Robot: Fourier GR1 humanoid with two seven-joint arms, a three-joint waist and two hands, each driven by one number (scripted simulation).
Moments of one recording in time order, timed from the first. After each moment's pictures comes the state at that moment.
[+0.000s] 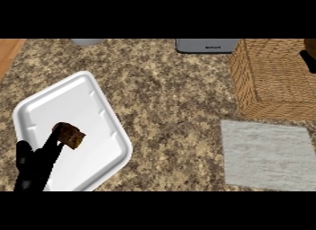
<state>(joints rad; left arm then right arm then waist) 0.14 0.19 0.06 -1.50 0.03 -0.04 0.24 -0.70 -0.26 -0.35 -1.96 0.59 0.31 0.82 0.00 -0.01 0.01</state>
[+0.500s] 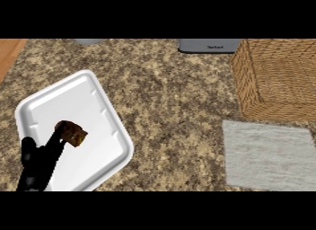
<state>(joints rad) 0.12 0.18 0.05 -1.50 0.01 -0.03 0.26 -0.78 -0.44 -0.44 -1.63 0.56 0.29 0.65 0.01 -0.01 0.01</state>
